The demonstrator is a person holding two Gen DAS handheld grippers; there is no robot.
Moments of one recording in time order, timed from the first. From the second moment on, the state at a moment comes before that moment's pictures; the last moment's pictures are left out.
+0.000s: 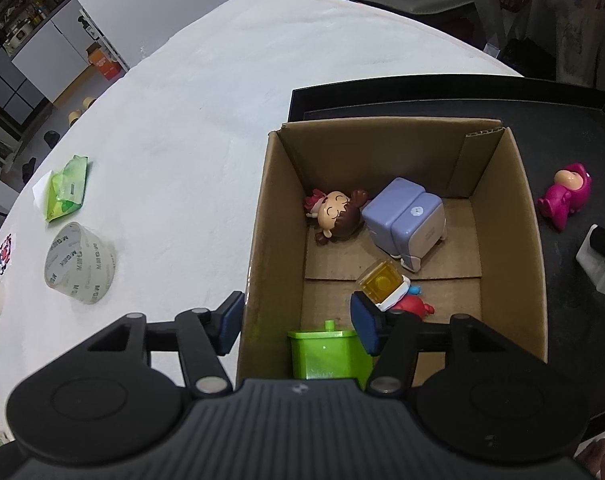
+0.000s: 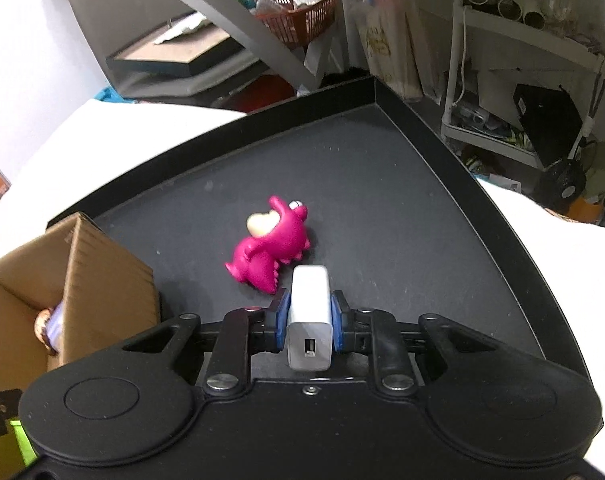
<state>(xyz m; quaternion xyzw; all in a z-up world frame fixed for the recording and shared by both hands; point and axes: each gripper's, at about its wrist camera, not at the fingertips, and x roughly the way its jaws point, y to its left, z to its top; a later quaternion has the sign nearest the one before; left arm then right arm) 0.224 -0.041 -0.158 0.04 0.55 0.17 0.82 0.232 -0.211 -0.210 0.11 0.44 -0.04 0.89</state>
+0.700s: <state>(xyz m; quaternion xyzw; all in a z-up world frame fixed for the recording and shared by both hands) 0.214 -0.013 -0.154 0.00 0.55 0.14 0.82 0.213 -0.199 -0.152 0.11 0.36 0.02 0.92</state>
